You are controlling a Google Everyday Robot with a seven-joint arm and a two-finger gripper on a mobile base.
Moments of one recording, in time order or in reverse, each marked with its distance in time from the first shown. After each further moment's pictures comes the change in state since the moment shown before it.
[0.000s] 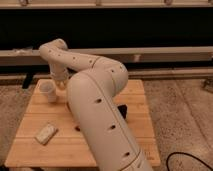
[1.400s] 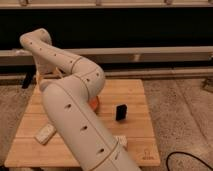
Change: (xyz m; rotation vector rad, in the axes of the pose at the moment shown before) arm -0.047 0.058 -0.026 0.037 -0.014 -0.195
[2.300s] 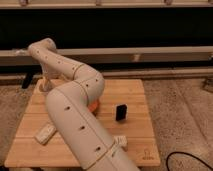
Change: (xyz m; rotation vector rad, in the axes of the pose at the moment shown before) arm 0.001 -0.025 0.053 0.017 0.047 0.046
